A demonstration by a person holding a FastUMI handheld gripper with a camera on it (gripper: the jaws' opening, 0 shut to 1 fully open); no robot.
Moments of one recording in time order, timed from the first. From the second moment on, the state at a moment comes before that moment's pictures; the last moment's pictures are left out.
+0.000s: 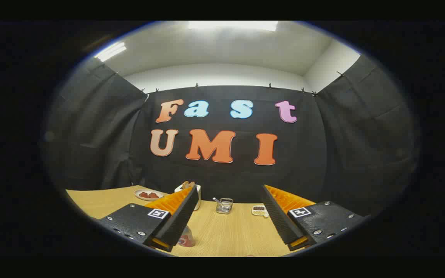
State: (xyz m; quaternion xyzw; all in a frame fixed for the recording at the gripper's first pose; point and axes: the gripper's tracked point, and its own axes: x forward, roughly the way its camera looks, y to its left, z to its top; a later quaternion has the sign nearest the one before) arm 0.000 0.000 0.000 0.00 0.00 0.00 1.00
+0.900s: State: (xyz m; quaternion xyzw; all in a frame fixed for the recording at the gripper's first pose) arm 0.004 0.012 -0.018 0.01 0.02 0.02 1.00
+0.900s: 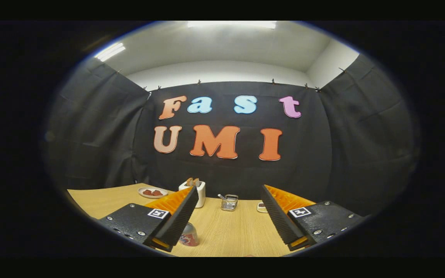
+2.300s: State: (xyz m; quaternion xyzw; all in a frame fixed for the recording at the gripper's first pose) arm -0.011 0.123 -0.203 0.04 0.15 0.12 0.98
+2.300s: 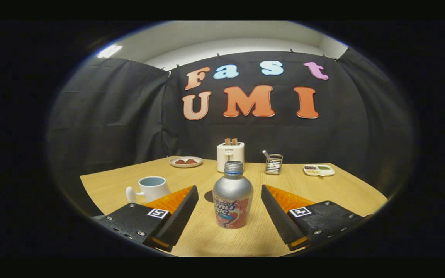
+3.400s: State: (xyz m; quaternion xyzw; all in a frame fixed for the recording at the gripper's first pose) arm 0.018 0.139 -0.268 0.05 0.22 0.11 0.97
